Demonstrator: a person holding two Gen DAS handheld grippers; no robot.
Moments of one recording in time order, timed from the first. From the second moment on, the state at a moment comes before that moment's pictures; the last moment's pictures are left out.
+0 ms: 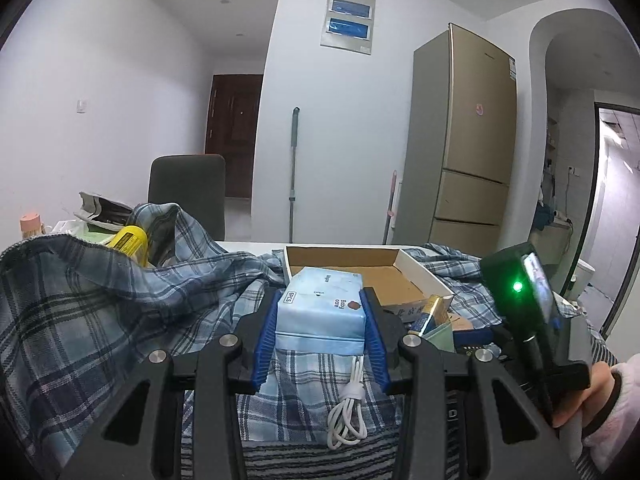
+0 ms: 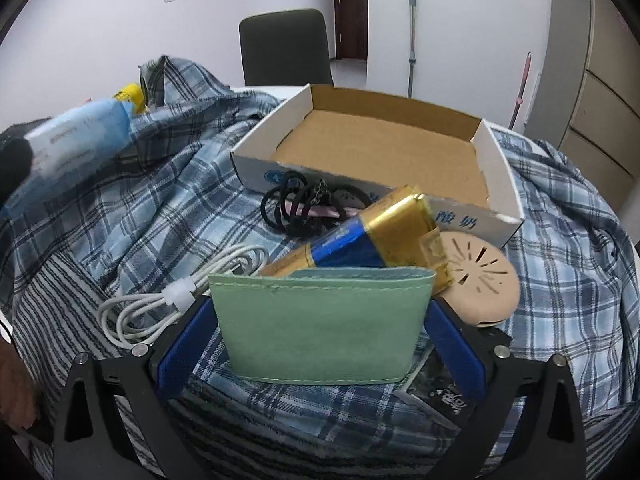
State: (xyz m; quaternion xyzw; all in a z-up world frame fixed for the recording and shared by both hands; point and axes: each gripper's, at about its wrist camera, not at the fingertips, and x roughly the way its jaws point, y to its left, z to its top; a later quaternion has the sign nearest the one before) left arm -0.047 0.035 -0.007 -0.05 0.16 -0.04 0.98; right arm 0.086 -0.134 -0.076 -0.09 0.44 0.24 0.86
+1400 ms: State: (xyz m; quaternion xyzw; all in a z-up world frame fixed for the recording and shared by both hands) left arm -0.045 -0.014 0.089 0.01 0.03 -0.02 1.00; right arm 0.077 -0.177 0.073 -0.05 0.19 0.21 0.96
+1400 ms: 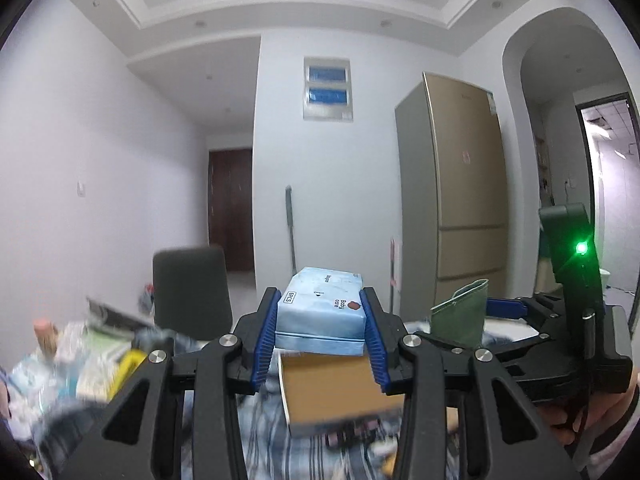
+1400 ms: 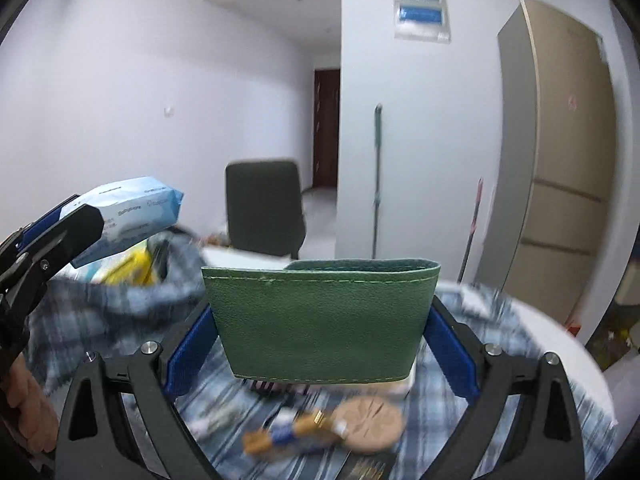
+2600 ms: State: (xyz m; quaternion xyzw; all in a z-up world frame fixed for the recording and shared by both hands) left arm 0.152 0.006 0.007 -0.01 0.14 -0.01 0.99; right arm 0.237 -0.163 -0.016 -0.04 0.38 0.17 0.91
